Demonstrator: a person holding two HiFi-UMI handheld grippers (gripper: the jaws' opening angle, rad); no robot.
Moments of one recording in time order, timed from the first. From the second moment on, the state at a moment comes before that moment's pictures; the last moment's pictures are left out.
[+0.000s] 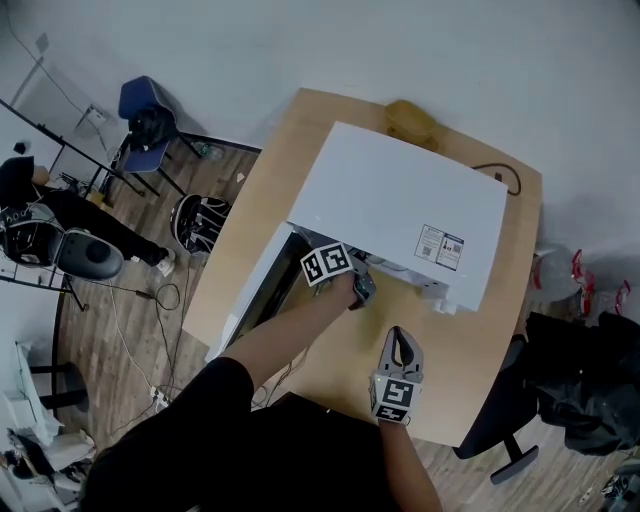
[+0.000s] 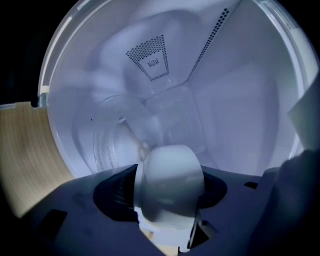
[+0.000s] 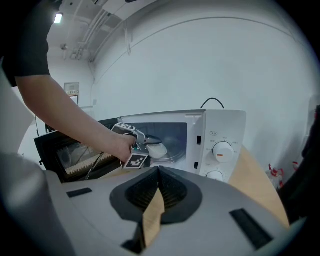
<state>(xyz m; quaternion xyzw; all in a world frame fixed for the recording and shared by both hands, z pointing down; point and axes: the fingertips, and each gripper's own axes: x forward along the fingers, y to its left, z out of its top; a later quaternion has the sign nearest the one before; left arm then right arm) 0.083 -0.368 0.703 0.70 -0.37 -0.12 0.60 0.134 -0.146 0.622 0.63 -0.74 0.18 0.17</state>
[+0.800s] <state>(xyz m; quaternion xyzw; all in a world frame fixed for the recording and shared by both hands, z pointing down) 0.074 -0.379 0.711 0.76 -0.46 0.00 0.46 0.155 -0.143 0.621 0.63 -0.73 0.18 0.17</state>
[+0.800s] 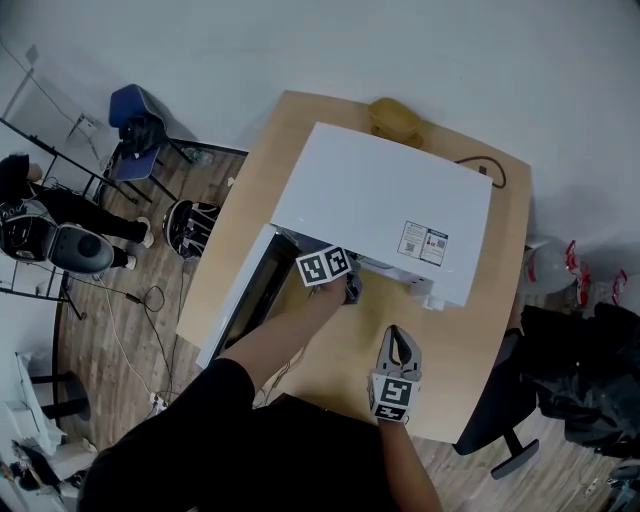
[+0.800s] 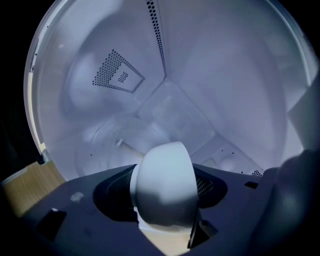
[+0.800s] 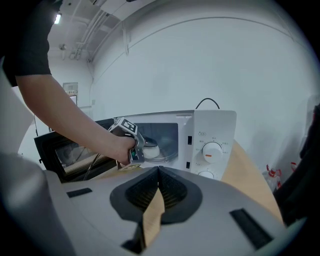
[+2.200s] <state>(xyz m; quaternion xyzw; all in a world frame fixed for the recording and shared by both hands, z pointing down) 0.067 -0.386 0.709 0.84 -0.44 0.09 0.29 0.123 -0.126 0.620 0.59 -0.77 0.15 0.21</state>
